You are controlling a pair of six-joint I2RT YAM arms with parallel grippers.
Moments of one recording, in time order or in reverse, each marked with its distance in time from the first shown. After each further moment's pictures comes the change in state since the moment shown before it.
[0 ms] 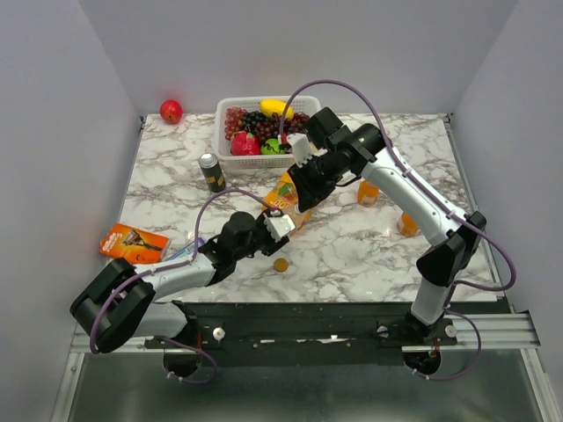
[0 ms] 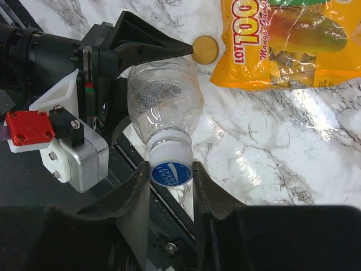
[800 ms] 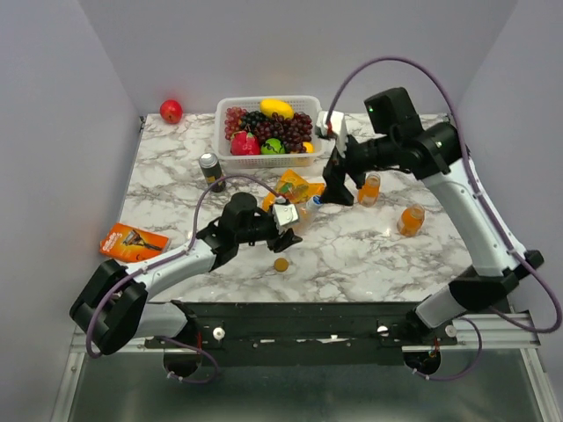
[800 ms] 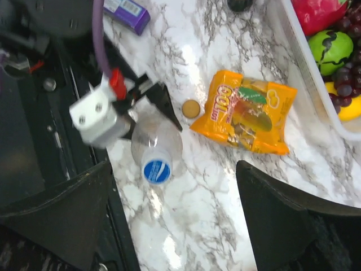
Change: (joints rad) left arm 0.042 -0.008 0.151 -0.169 0.371 -0.076; right arm -0.108 -0.177 0.115 0.010 -0.235 -0.369
